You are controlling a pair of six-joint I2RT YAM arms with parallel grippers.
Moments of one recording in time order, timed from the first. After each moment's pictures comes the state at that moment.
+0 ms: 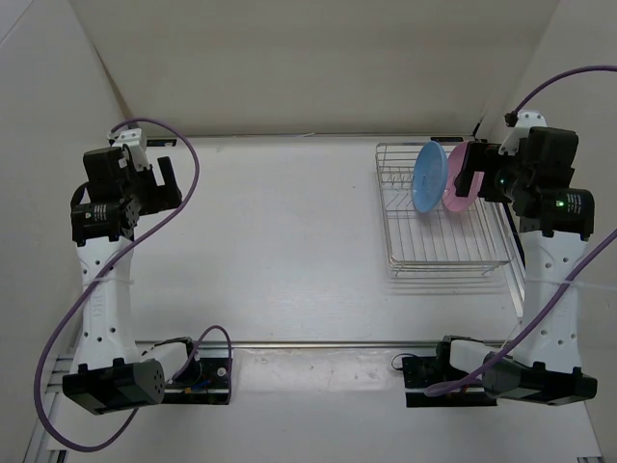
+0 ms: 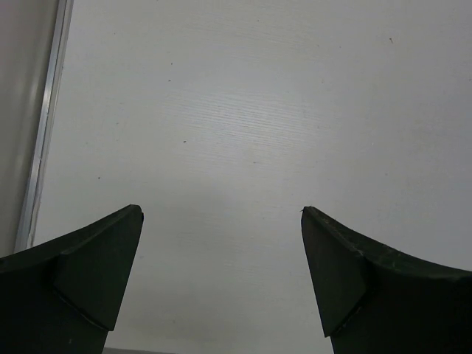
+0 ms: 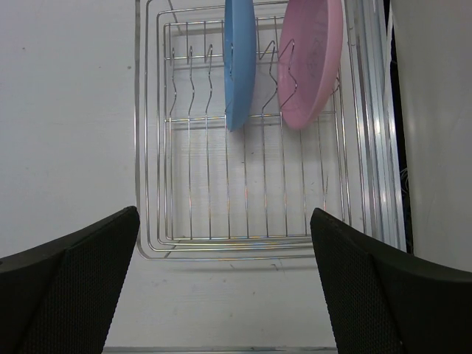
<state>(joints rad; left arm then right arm) 0.16 1.14 1.42 -0.89 0.09 -0.03 -0.09 1.17 1.64 -1.05 -0.12 -0.01</state>
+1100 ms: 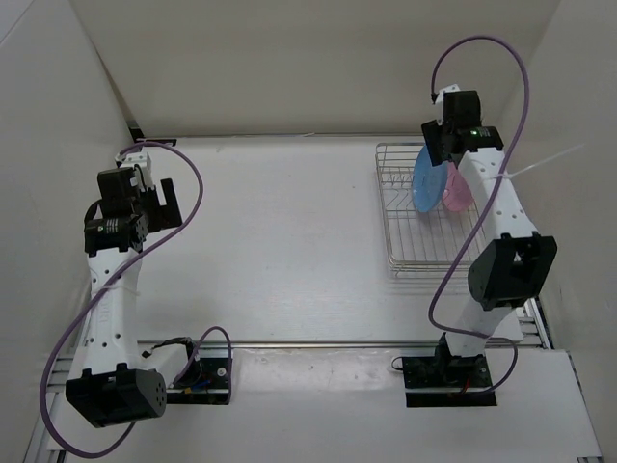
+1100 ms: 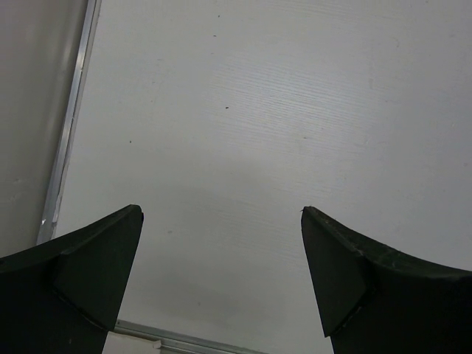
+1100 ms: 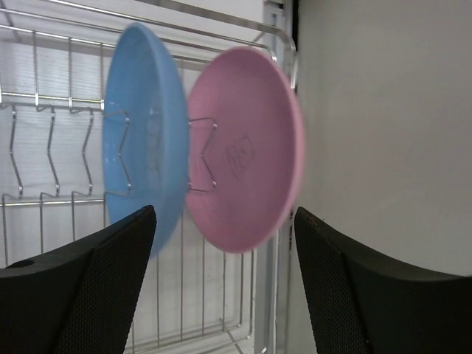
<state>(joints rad) 0.16 1.07 1.22 -0.83 -0.04 0.00 0.11 1.71 1.79 -0.75 0.36 -0.32</state>
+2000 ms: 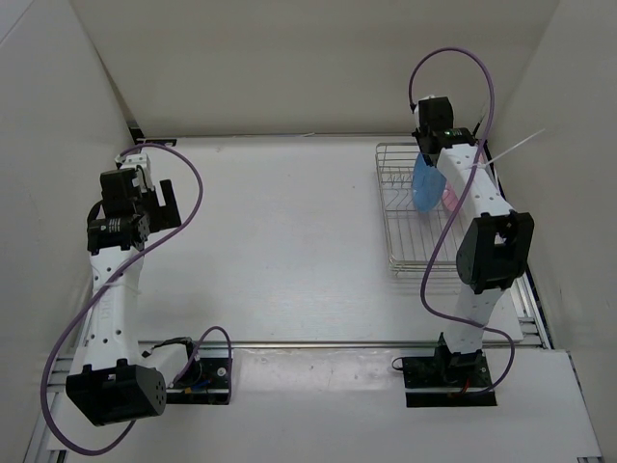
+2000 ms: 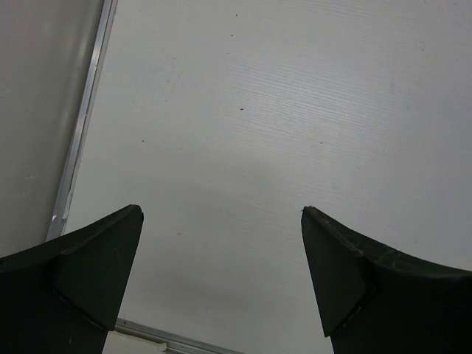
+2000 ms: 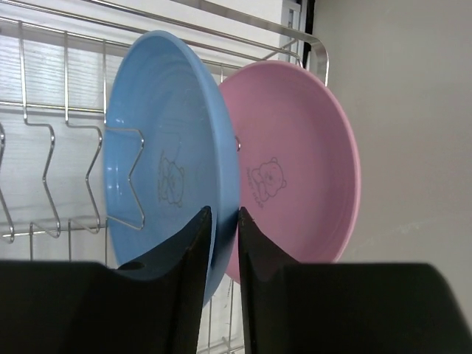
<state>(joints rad) 0.16 1.08 1.19 -0.79 -0.10 0.00 0.17 1.90 1.80 -0.68 0.44 -0.34</state>
